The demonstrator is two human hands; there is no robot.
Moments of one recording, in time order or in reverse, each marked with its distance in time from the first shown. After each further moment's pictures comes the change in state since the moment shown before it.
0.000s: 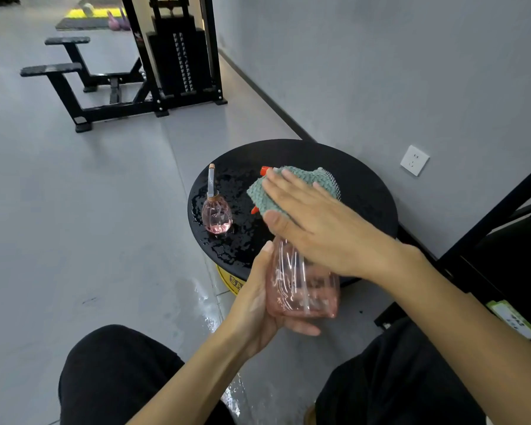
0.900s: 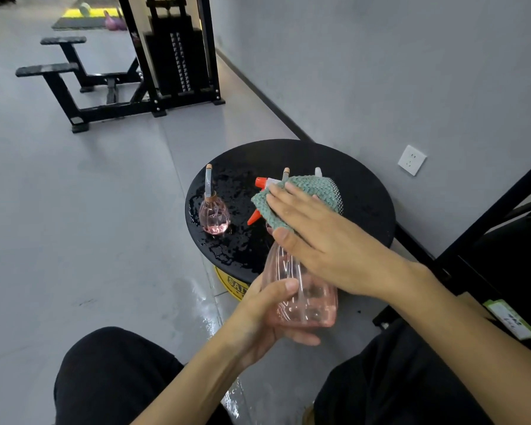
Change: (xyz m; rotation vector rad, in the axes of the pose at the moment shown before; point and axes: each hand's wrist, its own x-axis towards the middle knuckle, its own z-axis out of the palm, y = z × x) left_hand -0.004 -0.008 -0.004 -0.010 -0.092 -0.014; right_hand -0.012 0.017 0.016 0.048 0.040 -0.069
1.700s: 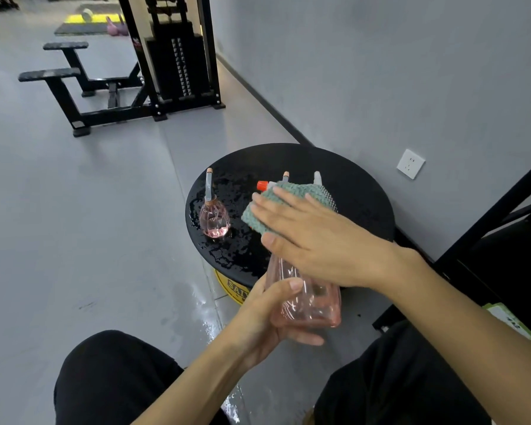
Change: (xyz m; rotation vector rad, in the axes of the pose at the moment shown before) left_hand 0.004 -0.003 0.001 -0.010 0.002 -0.001; right_hand 0.011 -0.011 -0.013 -0.172 -0.159 -0.016
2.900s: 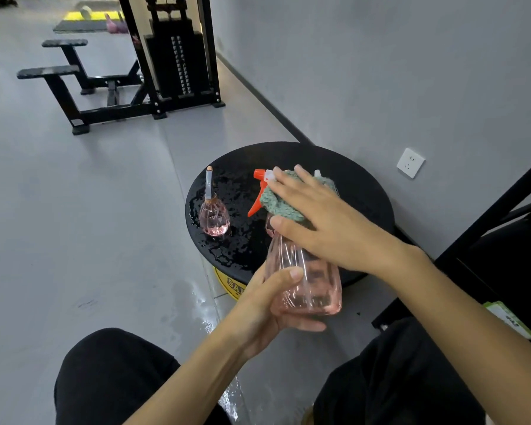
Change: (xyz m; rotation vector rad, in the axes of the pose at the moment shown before) left_hand 0.001 0.011 0.004 0.013 0.037 0.022; right_hand -0.001 0.009 -0.001 0.222 0.177 0.100
